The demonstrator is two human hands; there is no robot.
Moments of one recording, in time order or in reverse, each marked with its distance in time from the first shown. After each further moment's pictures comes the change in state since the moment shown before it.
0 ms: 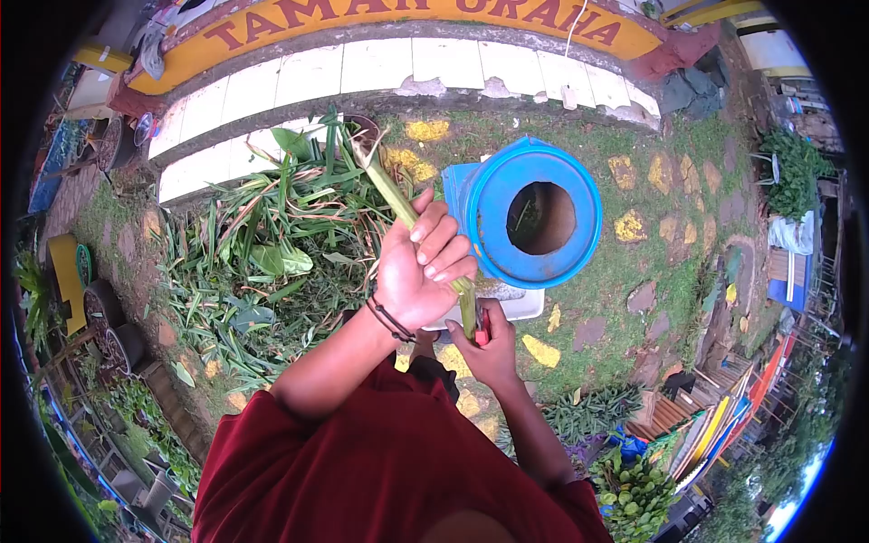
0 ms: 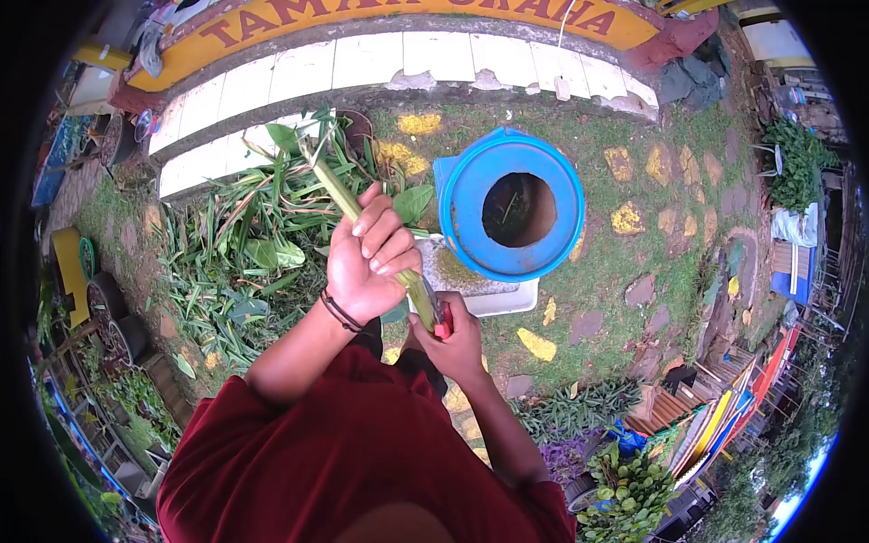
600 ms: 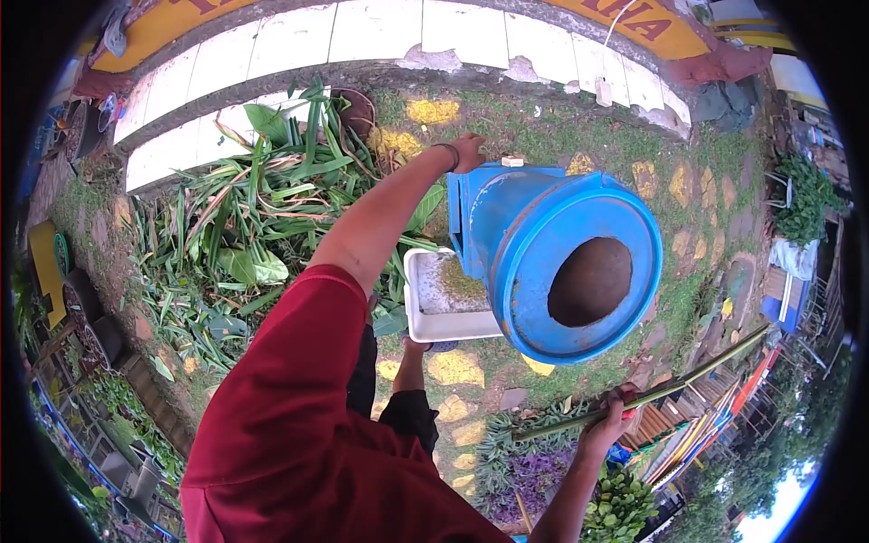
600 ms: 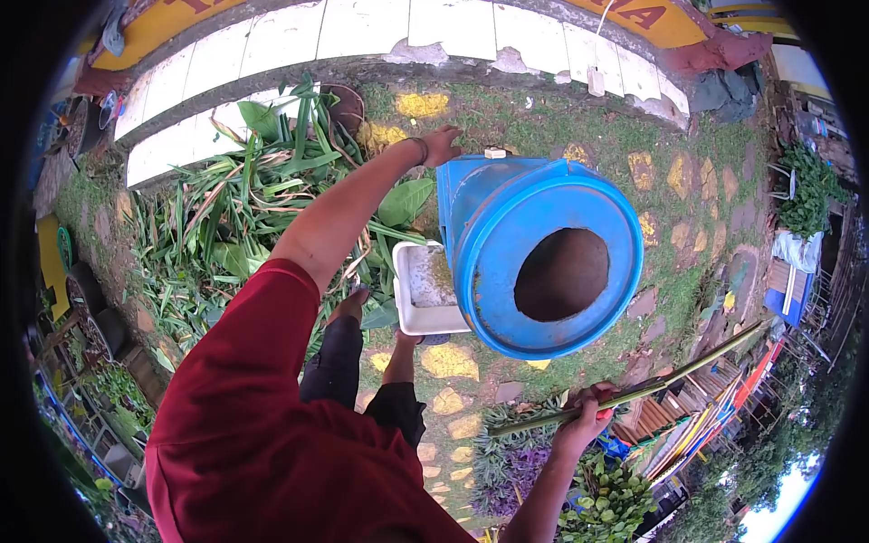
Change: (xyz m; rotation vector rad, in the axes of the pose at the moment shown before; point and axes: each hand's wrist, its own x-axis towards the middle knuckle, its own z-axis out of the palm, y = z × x) left_hand 0.307 0.192 -0.419 2.389 0.166 -0.505; right_hand 0.023 0.127 -0.110 0.403 0.866 0.377
